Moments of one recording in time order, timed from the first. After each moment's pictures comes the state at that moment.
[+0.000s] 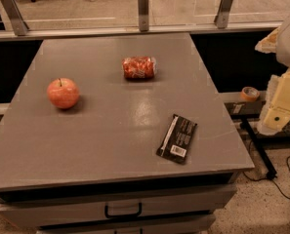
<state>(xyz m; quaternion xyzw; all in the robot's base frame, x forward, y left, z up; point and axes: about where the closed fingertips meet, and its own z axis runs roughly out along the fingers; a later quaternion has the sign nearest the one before) 0.438 -0.217 0.976 -0.60 0.78 -0.03 0.16</state>
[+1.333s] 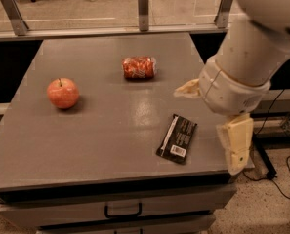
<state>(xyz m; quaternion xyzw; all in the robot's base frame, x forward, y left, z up) 0.402 -0.117 0.902 -0.84 0.54 0.02 0.09</state>
